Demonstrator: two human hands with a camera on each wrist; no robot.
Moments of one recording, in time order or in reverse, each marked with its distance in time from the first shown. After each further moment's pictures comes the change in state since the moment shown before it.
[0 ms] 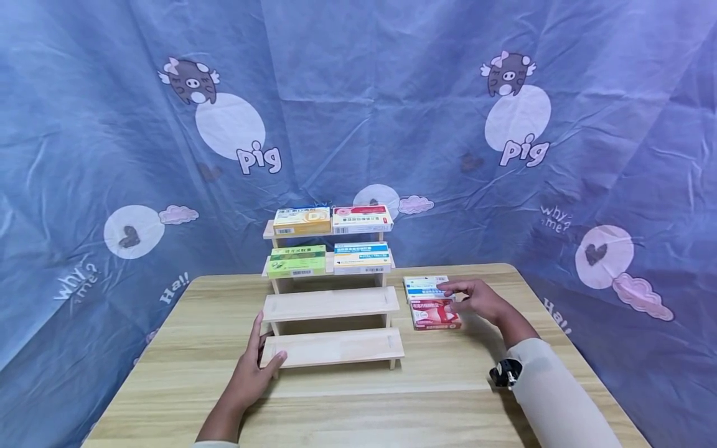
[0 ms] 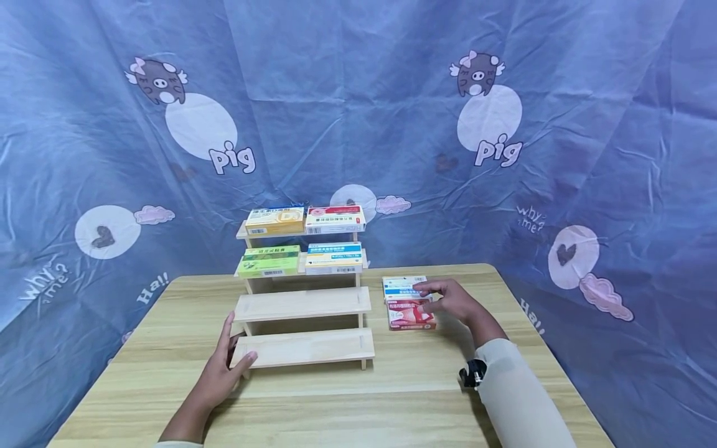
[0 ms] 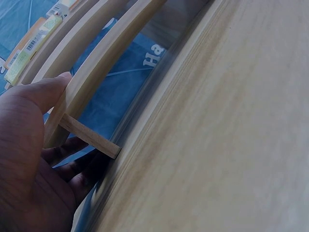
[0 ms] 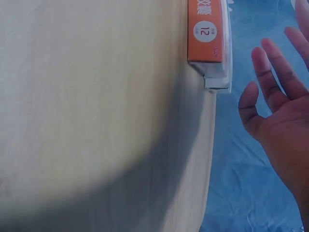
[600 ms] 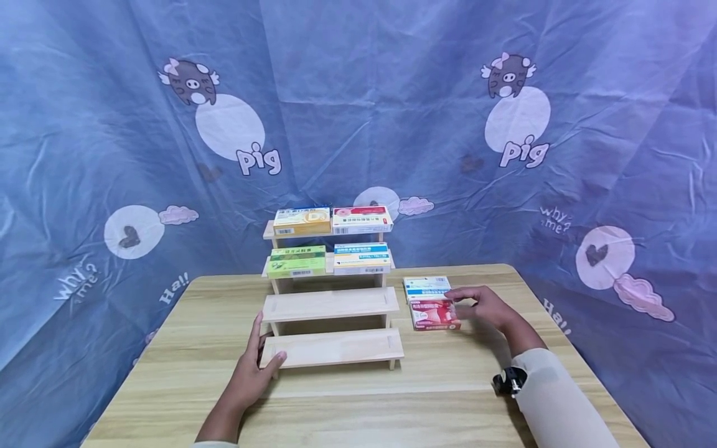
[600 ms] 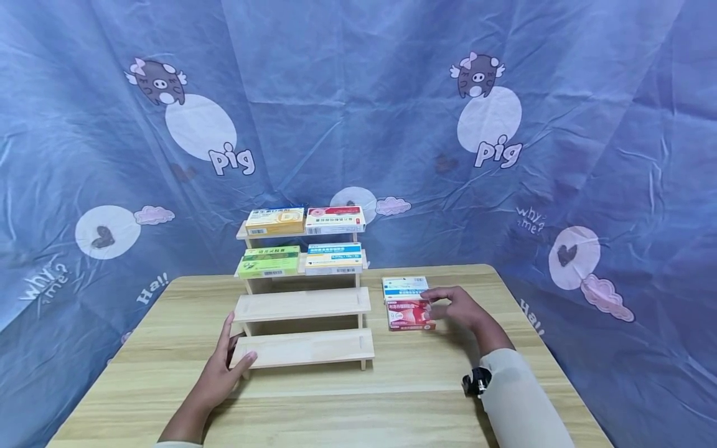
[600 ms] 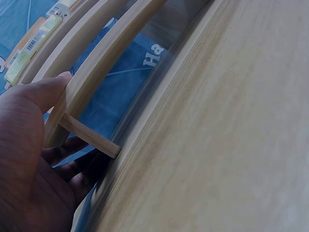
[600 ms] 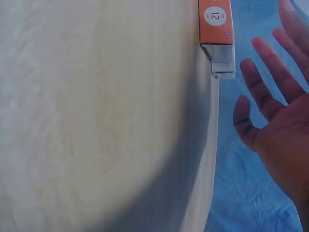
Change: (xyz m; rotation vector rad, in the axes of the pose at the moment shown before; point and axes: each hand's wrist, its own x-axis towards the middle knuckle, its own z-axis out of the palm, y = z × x) left_hand 0.000 0.000 0.000 -0.019 -0.004 -0.005; right_hand -0.014 0.014 -0.001 -0.074 0.026 0.033
